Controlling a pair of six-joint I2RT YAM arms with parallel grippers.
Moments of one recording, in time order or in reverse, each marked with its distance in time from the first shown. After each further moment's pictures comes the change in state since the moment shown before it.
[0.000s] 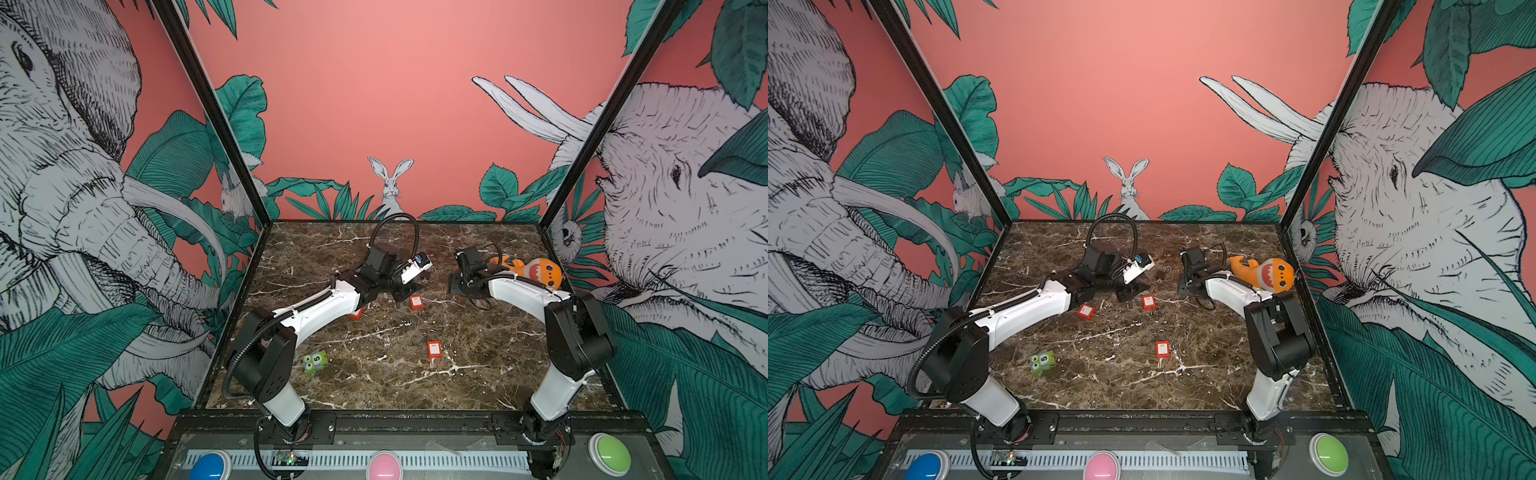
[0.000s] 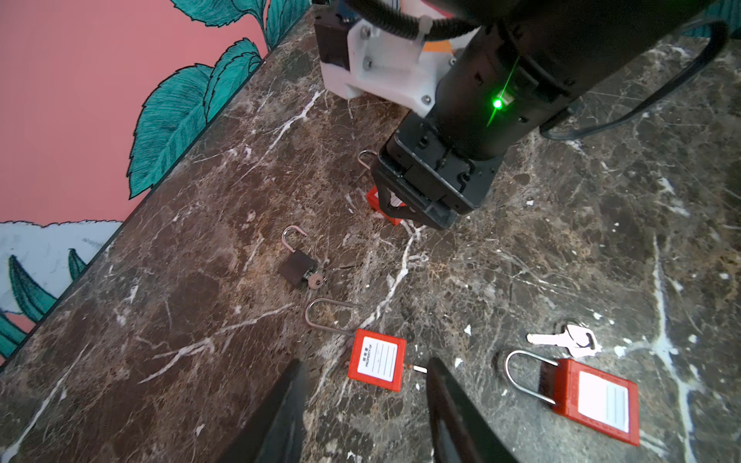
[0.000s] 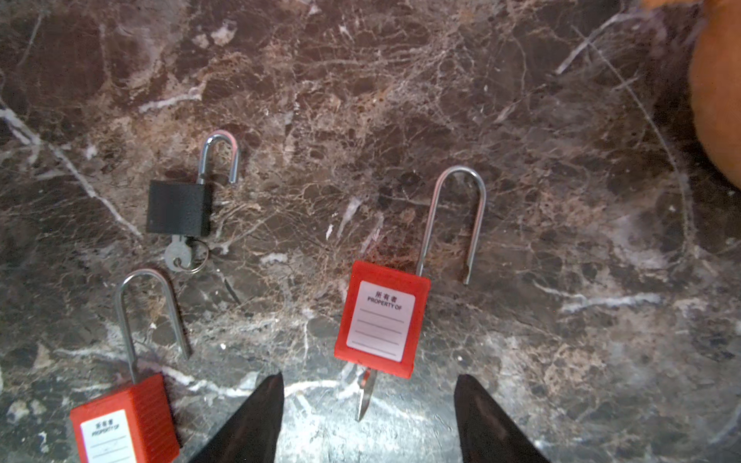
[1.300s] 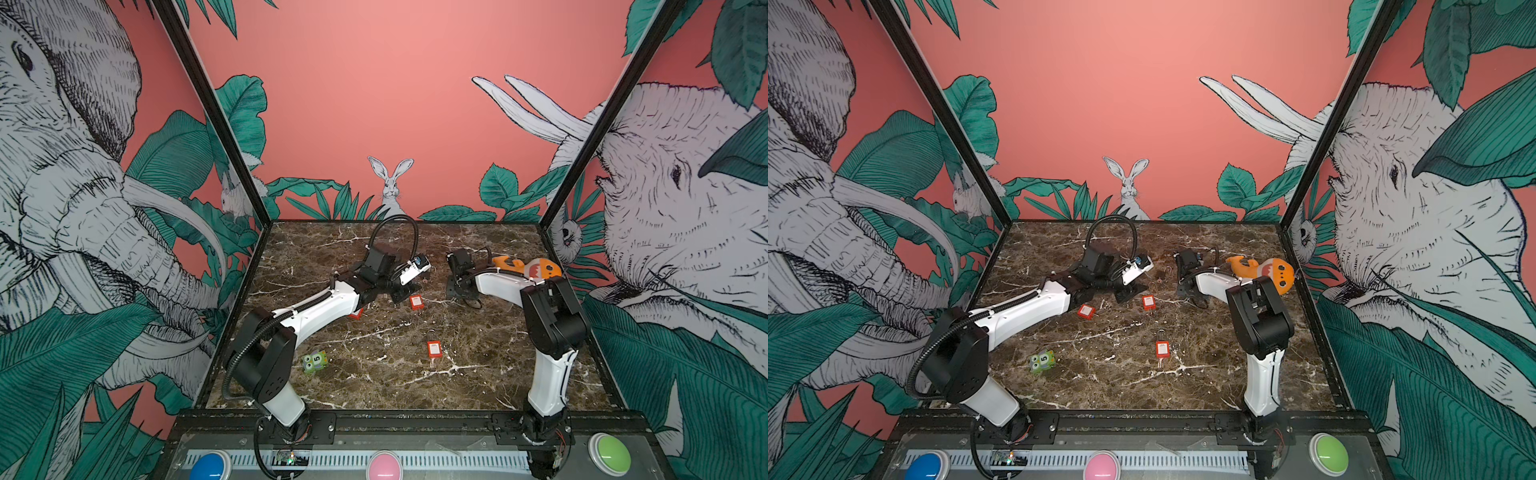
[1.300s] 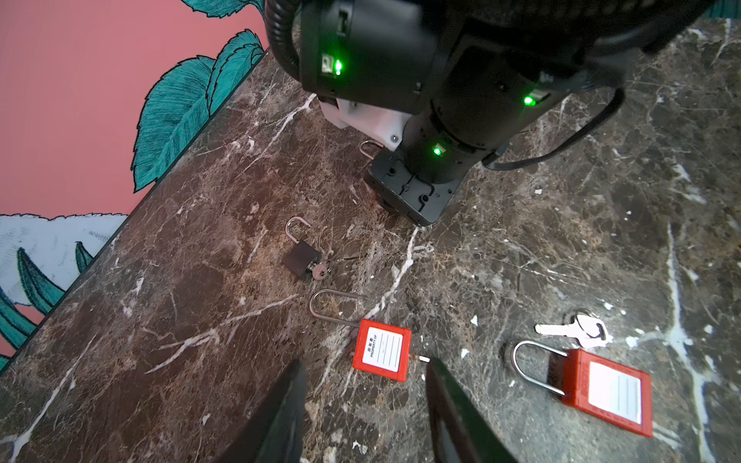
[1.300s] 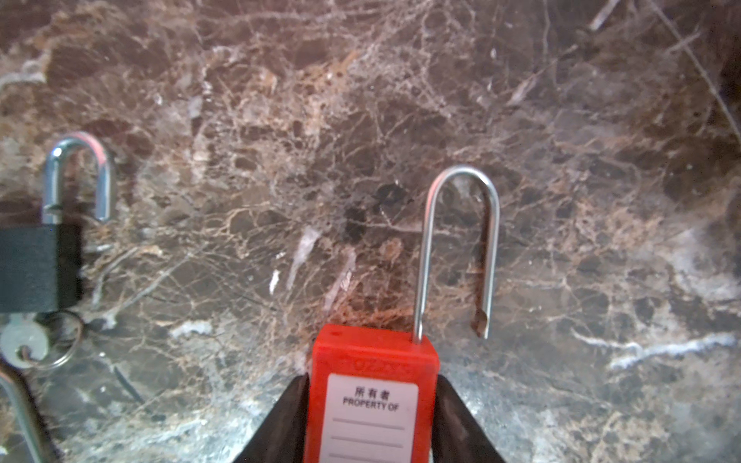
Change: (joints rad) left arm 0.002 -0.002 -0.014 0.000 -0.010 0.019; right arm 0.000 0.174 0.071 0.019 0.079 0.026
